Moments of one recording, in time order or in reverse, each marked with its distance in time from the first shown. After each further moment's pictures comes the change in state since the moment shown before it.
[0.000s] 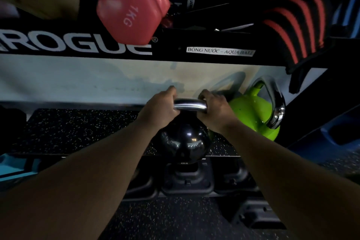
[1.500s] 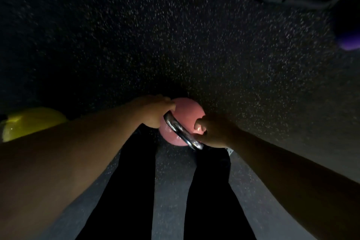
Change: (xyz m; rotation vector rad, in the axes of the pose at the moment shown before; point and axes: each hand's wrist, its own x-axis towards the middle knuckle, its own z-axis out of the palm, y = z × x) left_hand -0.718 -0.068 0.270 0.156 -1.162 -0.015; right_hand -0.744 0.028 0.304 -0.084 -1.103 0.010
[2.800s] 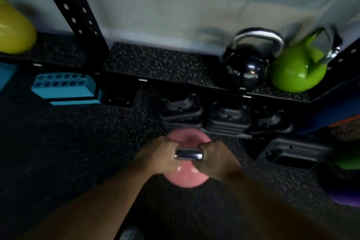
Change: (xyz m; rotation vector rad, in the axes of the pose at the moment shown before) left_hand -0.145 -0.109 -0.381 -0.207 0.752 -0.098; right_hand 0.052 -0.182 -0.442 -0.097 0.753 -0.147
